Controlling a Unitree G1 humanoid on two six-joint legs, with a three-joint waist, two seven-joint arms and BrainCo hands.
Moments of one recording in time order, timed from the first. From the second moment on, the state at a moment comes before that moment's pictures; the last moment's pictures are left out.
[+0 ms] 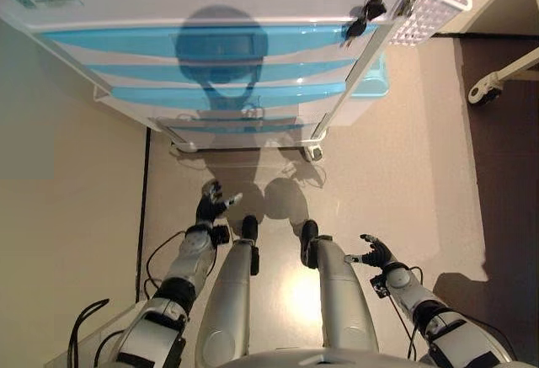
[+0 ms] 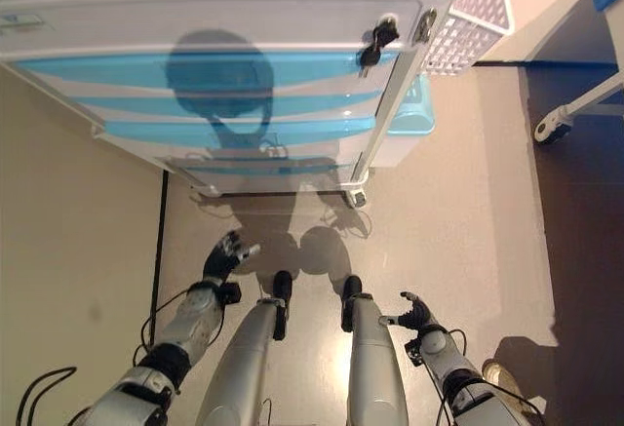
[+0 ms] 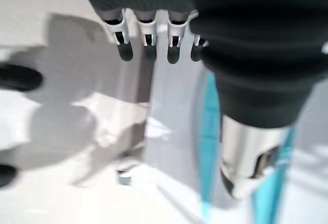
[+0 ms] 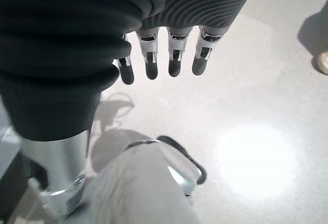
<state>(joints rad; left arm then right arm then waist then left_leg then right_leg) -0.36 0.24 -0.21 0.71 -0.58 -0.19 0.14 -0.28 -0.33 0.32 1.11 -0.01 -0.12 -0.14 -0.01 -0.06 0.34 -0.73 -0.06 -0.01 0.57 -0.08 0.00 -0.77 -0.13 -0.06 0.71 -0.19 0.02</state>
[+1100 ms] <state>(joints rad) -0.55 0.22 -0.18 0.53 -1.32 -0.18 -0.09 -0.23 -0.33 0.32 1.12 -0.01 -0.12 -0.04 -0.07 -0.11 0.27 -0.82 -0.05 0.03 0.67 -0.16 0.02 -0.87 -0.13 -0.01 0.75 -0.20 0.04</state>
